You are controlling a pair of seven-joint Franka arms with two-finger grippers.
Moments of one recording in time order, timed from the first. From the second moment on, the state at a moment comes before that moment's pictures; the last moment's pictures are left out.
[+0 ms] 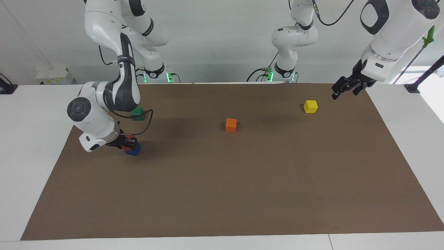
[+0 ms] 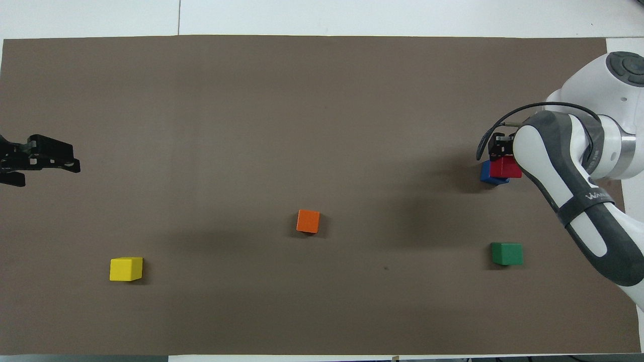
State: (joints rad) left arm 0.07 -0.02 -0.06 -1.65 -0.05 1.55 -0.15; right arm 0.00 0.34 -0.05 -1.78 0.03 1.94 0.07
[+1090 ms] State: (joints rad) left arm 0.07 -0.02 -0.06 -1.65 -0.05 1.55 -0.15; right arm -0.01 0.34 -0.05 -1.78 0.03 1.95 0.10
